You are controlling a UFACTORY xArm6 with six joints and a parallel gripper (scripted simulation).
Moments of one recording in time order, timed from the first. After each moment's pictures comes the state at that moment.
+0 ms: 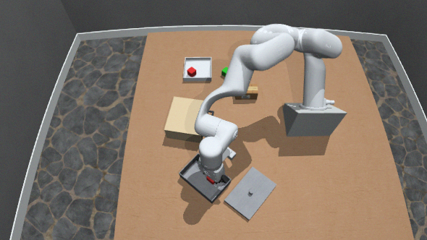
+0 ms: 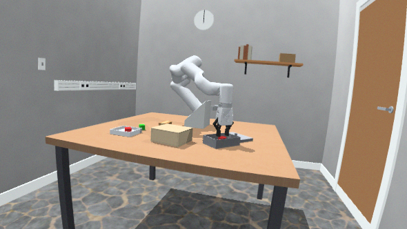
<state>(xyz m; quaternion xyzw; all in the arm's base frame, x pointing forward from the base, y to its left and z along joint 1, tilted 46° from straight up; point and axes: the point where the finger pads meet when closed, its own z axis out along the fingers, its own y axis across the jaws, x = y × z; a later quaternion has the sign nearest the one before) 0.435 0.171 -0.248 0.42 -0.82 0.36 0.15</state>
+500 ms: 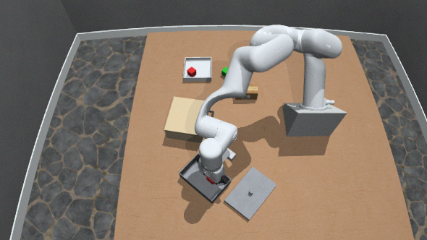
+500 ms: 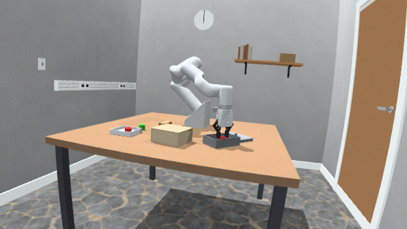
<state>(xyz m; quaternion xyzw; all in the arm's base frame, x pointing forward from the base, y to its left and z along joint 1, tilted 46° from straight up) 0.435 0.164 -0.255 0.42 -0.82 0.36 0.15</state>
